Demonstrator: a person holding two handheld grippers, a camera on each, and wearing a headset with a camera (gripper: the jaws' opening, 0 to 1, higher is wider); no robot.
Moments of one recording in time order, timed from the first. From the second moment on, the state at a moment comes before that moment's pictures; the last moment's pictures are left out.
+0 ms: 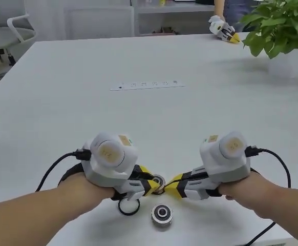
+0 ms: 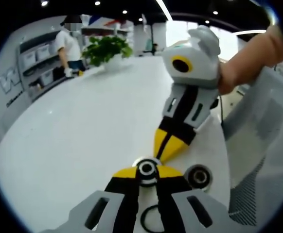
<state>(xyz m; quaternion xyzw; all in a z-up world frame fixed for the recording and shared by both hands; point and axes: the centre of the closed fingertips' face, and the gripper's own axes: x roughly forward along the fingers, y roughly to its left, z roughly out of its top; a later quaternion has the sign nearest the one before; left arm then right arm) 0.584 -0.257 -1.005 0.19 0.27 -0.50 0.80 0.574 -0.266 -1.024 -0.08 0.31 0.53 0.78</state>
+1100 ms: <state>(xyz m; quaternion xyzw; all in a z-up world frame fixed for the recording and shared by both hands) 0.584 -0.257 -1.004 0.19 0.27 -0.50 0.80 0.582 -0.271 -1.009 0.08 0.33 0.49 0.80</state>
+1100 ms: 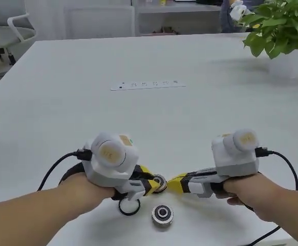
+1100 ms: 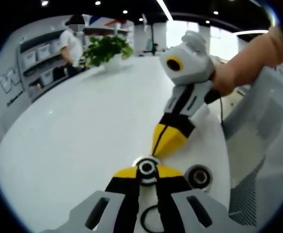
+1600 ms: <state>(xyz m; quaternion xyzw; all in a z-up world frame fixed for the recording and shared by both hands) 0.583 -0.258 -1.004 0.19 0.28 -0.50 0.80 0.584 -0.271 -1.007 0.11 0.34 0.48 0.80</state>
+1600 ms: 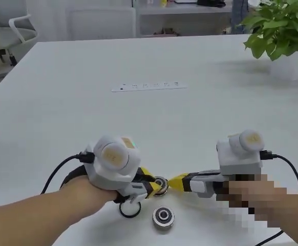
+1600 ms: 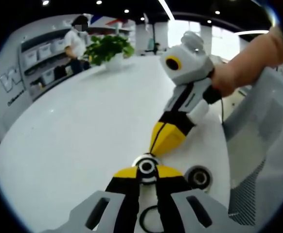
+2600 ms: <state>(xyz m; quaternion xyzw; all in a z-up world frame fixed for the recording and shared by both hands) 0.582 -0.258 -1.005 0.20 0.28 -0.49 0.80 0.579 -0.262 -1.000 0.13 0.34 0.50 0.79</state>
